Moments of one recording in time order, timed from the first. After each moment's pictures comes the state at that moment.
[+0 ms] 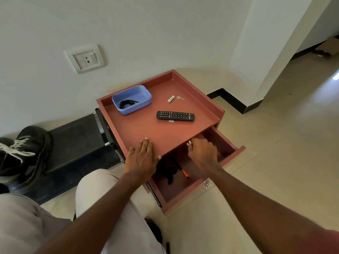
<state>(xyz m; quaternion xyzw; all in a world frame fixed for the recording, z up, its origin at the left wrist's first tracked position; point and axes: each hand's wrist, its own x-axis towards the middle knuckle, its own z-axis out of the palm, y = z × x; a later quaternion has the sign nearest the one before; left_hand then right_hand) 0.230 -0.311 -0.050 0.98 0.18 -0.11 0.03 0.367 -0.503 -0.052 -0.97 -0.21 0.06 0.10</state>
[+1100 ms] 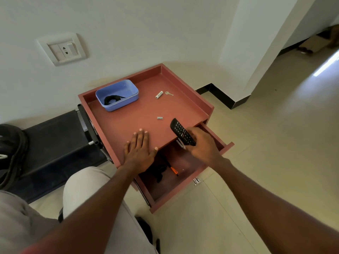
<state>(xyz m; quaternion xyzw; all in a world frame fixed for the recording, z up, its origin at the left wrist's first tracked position) 0.275 -0.313 -0.090 0.96 0.21 -0.10 0.18 0.402 -0.549 -0.058 -0.89 -0.27 0.10 0.35</state>
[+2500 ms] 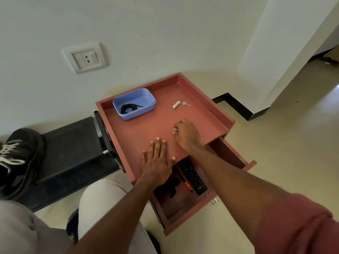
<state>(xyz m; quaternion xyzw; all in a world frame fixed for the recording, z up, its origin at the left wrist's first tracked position) 0.287 -0.320 -0.089 0.96 0.21 -0.08 0.18 0.448 -0.395 -0.050 -0.94 -0.30 0.04 0.17</state>
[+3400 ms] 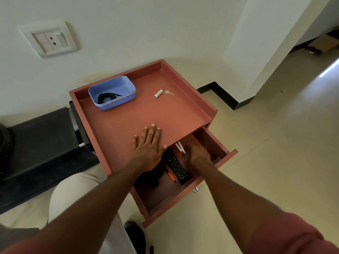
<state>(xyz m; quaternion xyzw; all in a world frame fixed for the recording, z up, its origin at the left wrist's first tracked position) 0.324 -0.328 -0.099 0.98 0.14 -0.09 0.15 0.425 -0.521 -0.110 -0.96 -0.13 0.25 0.07</state>
